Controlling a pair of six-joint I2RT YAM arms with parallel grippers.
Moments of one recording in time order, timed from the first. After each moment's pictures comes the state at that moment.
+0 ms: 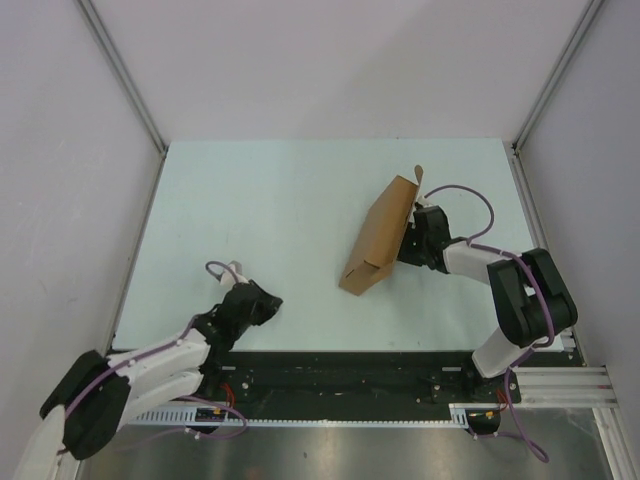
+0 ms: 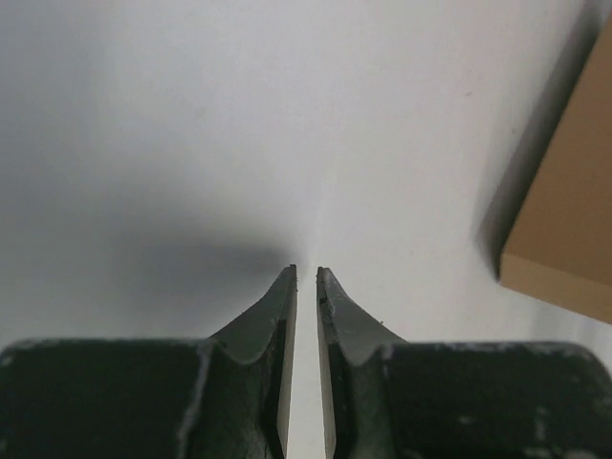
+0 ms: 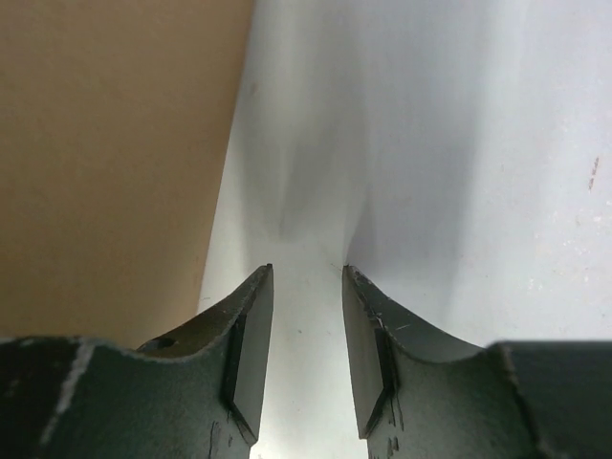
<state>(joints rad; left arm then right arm) -0.65 0.86 0.10 0.10 -0.25 -1.11 0.33 1.62 0.77 0.01 -0.08 0.55</state>
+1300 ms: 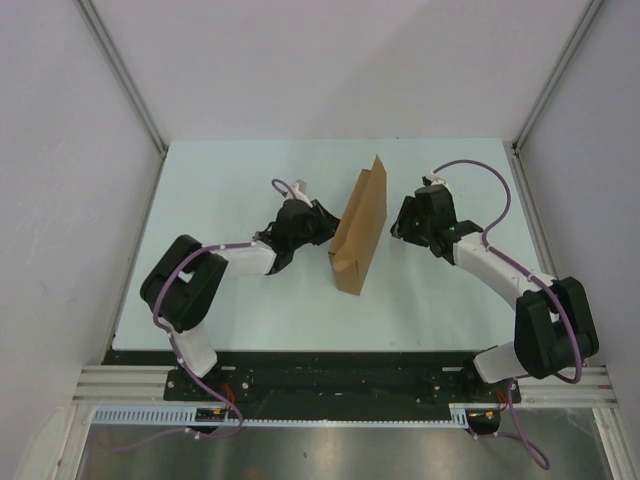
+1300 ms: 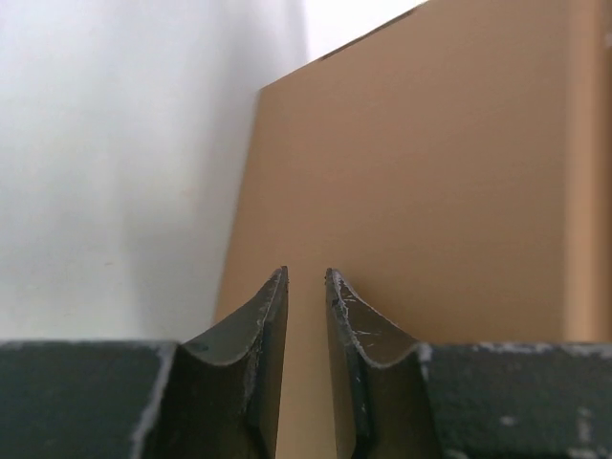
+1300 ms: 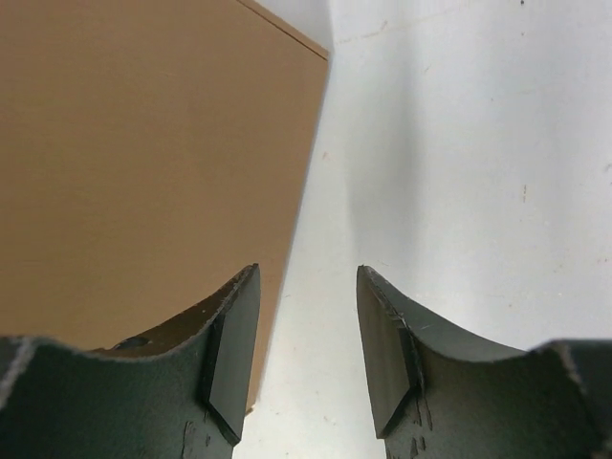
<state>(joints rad) -0.60 1.79 0.90 0.47 0.07 -1.00 0.39 1.45 0.95 -0.23 0.07 0.59</state>
